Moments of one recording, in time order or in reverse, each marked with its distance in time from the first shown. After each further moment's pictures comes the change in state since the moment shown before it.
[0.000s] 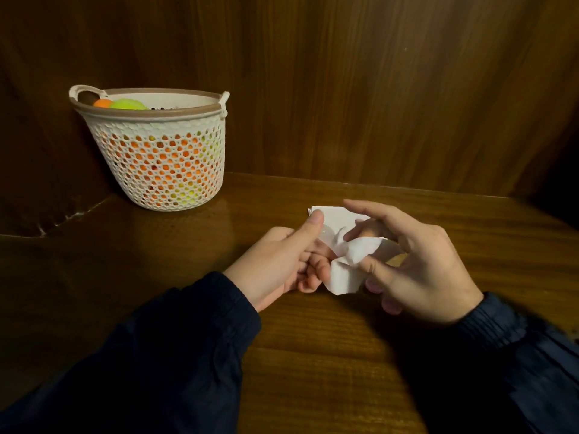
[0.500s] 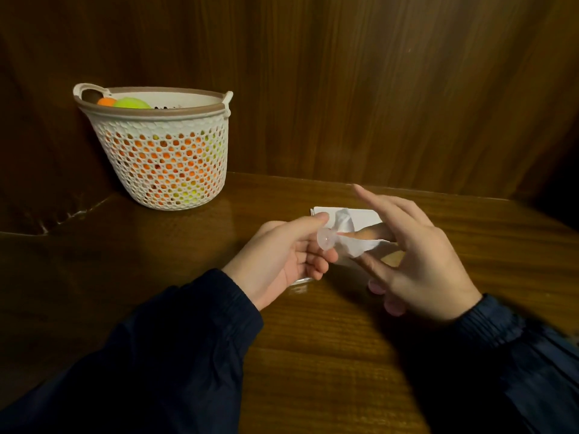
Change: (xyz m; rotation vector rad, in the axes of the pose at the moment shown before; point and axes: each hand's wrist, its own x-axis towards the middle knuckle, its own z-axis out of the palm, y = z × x) left_hand -0.001 0.004 -0.005 -0.218 0.027 0.035; right_hand 0.005 0.008 0.001 -0.262 0.030 0.020
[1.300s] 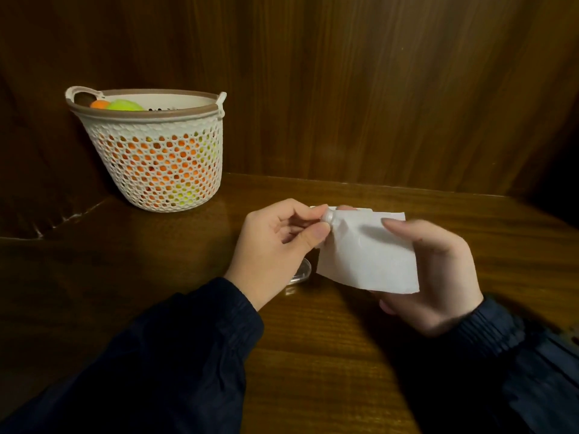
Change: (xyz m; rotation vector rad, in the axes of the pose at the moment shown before) left_hand 0.003 -0.011 0.000 0.508 0.221 0.588; right_hand -0.003 -0.028 -0.007 1.532 -0.061 0.642
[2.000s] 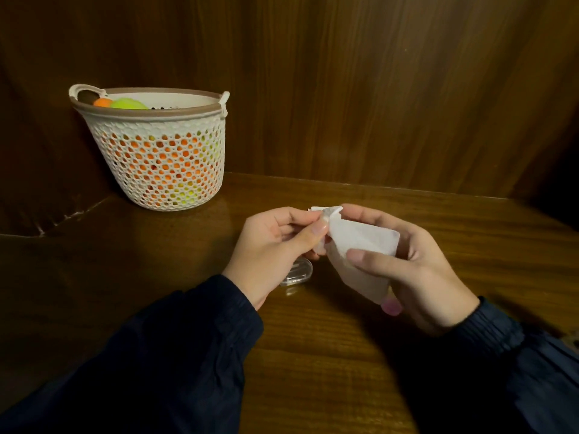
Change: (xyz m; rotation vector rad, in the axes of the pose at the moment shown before) left_hand -0.001 0.000 -0.003 -0.229 -0.047 -0.242; right_hand 0.007 0.008 -0.006 -0.610 0.048 -0.182
